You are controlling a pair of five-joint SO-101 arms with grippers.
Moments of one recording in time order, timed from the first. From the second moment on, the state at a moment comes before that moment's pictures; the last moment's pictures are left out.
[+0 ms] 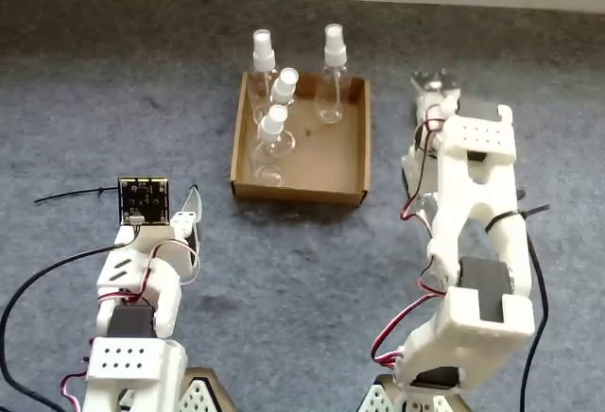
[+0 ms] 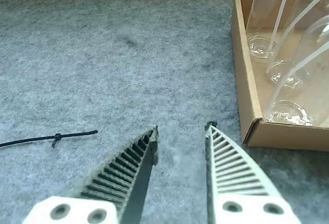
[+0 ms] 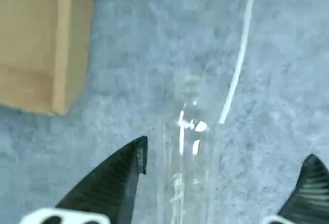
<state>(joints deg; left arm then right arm) -6.7 -81.3 96.2 21.8 3.6 2.4 9.1 -0.4 77.8 17.7</state>
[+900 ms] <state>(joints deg) -6.7 -81.3 96.2 22.1 3.6 1.3 63.8 -56.0 55.6 11.5</state>
